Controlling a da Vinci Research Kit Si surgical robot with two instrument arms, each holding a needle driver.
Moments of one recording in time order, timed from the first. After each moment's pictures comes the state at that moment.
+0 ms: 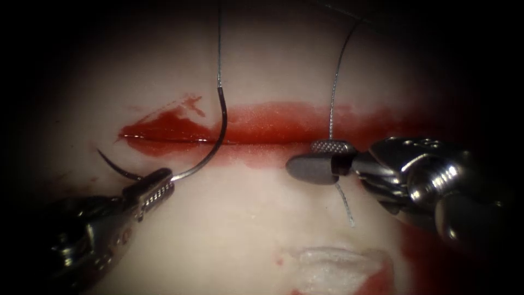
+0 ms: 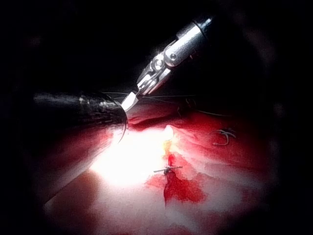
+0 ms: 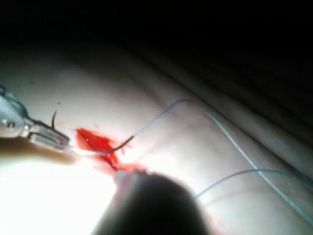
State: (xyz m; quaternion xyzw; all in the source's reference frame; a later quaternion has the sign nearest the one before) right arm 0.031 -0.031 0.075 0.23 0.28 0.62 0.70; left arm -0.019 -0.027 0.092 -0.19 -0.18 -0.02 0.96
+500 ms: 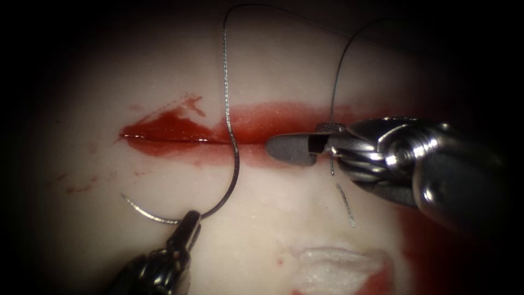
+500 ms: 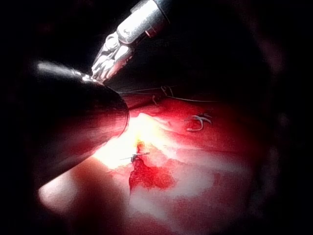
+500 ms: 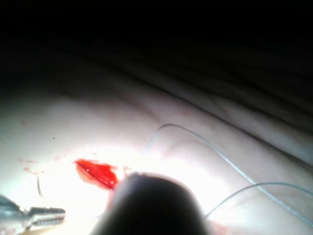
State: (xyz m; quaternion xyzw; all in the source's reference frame) right arm 0.033 -0.030 0.074 0.20 0.25 0.65 0.69; left arm -0.023 -0.031 0.093 -0.22 -0.05 0.07 0.97
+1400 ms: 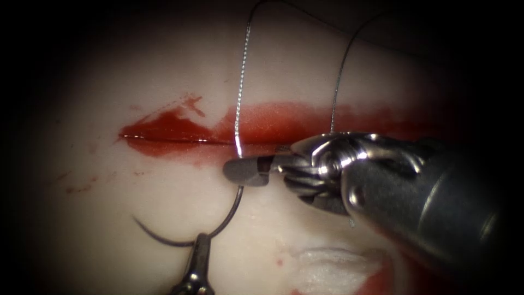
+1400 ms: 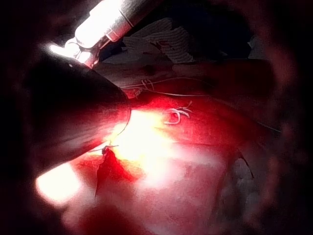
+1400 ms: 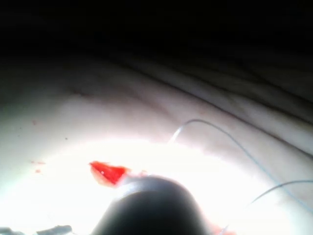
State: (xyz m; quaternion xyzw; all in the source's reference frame) right arm 0.037 -0.032 0.077 0.23 0.20 0.63 0.71; left arm -0.026 -0.033 0.091 -0.25 0.04 0.19 0.95
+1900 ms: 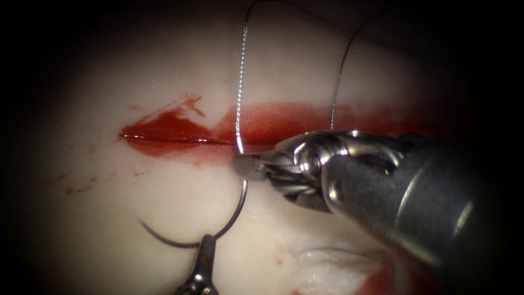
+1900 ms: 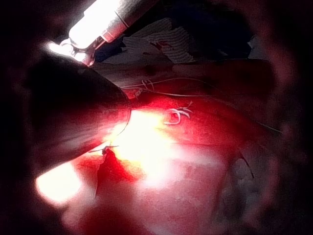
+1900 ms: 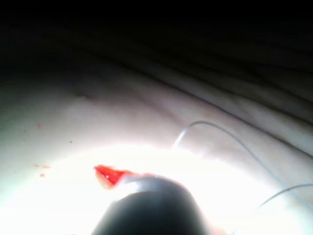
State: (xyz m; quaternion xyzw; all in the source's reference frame) right arm 0.038 -0.032 0.077 0.22 0.17 0.63 0.72; left arm -0.026 -0.033 0.091 -0.25 0.03 0.19 0.95
